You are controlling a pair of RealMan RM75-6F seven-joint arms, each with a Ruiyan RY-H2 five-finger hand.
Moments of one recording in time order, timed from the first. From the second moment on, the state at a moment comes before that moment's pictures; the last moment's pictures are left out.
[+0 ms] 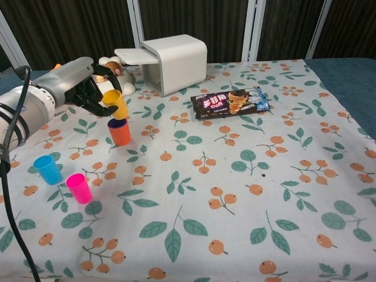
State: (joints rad) left arm -0.68 -1.68 -0.36 -1.52 0.94 1.16 0.45; right arm 0.02 -1.02 -0.02 -1.65 -1.62 1.51 0.03
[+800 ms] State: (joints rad) left arm -0.73 -1.73 -0.33 -1.37 0.90 1.11 0.43; right arm 0.02 -1.02 -0.02 -1.66 -1.61 1.51 0.02
